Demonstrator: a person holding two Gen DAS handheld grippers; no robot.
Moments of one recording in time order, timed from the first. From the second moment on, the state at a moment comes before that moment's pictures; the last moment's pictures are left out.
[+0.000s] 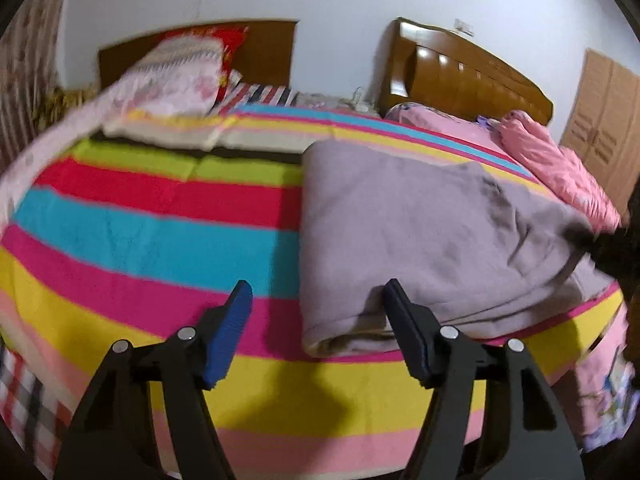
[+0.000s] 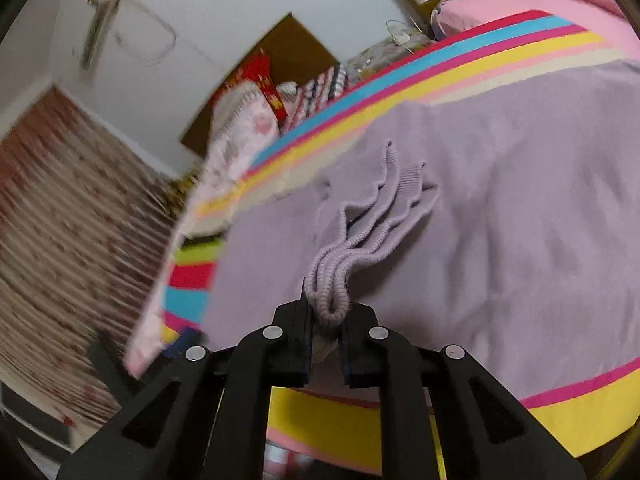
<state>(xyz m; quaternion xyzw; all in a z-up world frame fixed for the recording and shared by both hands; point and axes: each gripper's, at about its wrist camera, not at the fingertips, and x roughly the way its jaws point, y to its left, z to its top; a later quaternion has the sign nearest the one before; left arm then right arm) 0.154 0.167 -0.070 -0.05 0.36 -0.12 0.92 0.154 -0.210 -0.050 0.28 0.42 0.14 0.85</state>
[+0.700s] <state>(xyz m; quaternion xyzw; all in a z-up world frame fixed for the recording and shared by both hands) 0.225 0.113 -0.077 -0.01 0.44 -0.09 0.89 0.147 -0.219 -0.058 0.23 0.44 0.12 0.86</state>
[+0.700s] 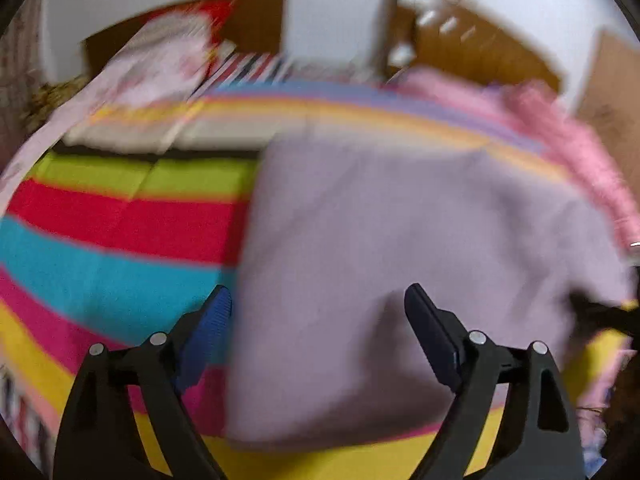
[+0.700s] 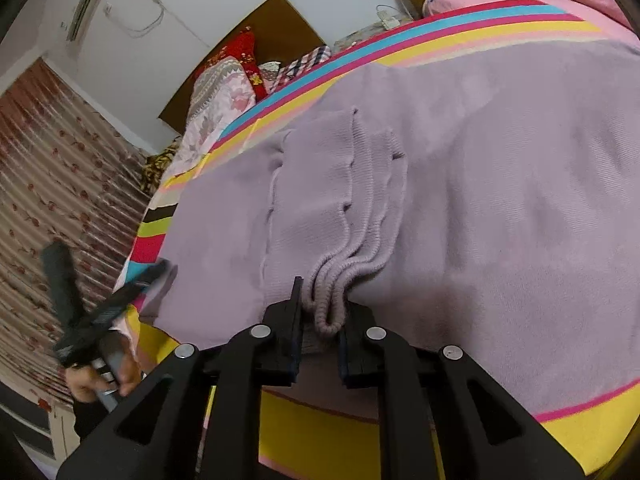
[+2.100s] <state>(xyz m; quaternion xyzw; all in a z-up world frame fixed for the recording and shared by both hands) 0.257 0.175 -0.083 -0.22 0.45 -0.16 0.85 0.182 -0.154 -0.058 -0.01 0.39 0.17 0.90</state>
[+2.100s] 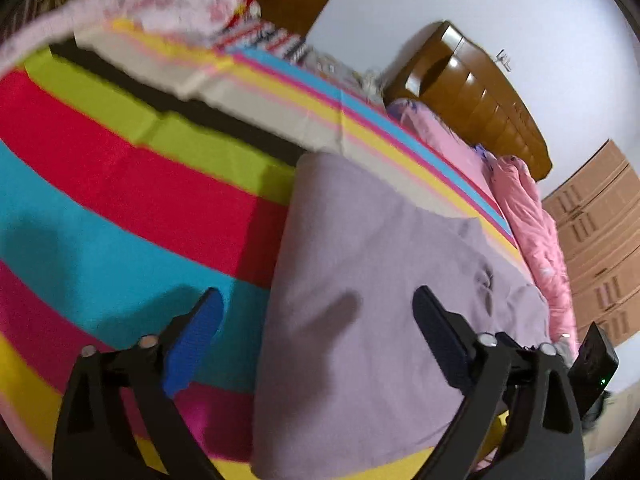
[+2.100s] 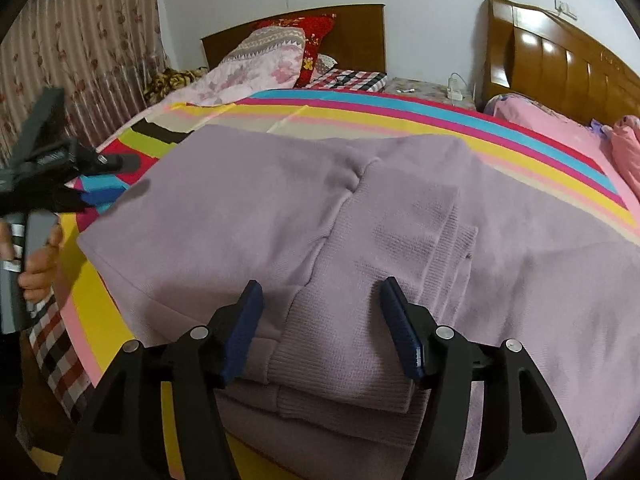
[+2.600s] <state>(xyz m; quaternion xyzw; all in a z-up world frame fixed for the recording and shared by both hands) 0.247 0.150 -0.088 -0.16 0.45 -0.16 0.87 0.172 -0.172 -0.042 0.01 0.36 0.17 0.92</state>
